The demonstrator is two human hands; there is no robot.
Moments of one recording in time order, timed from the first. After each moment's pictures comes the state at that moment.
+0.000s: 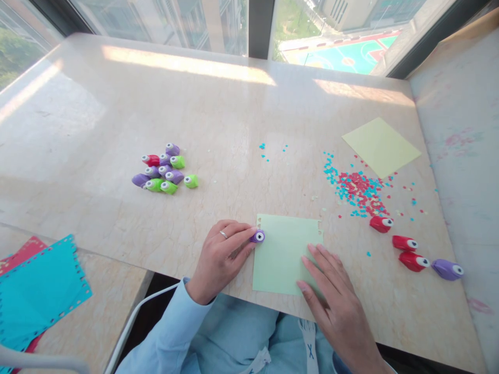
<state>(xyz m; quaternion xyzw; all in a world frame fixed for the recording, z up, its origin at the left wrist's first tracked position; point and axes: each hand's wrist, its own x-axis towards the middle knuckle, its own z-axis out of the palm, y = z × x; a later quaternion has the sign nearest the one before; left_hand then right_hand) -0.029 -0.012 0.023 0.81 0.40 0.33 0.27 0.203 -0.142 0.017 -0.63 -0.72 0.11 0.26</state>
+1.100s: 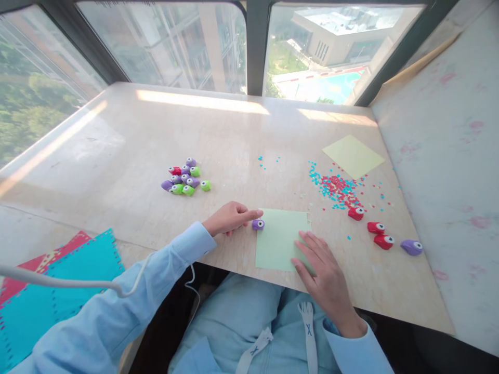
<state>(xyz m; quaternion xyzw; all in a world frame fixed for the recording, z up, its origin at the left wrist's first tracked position) -0.022 0.050 0.061 0.65 0.52 -0.01 0.55 0.202 -0.140 0.005 -0.63 -0.72 0.07 0.29</state>
